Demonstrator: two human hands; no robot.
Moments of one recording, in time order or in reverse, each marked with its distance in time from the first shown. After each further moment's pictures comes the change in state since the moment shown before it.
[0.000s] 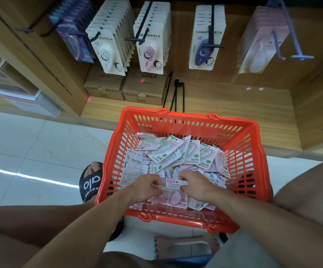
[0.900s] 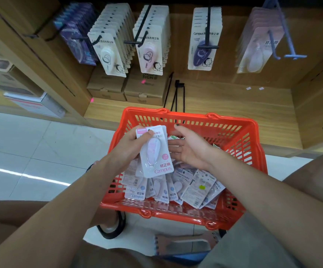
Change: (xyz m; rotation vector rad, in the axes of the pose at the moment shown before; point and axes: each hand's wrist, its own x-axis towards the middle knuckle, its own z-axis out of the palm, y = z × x) left_hand -0.023 0.073 -0.085 -0.657 0.381 0.085; right_hand 0.000 -0.074 -0.093 1.431 -0.047 0.113
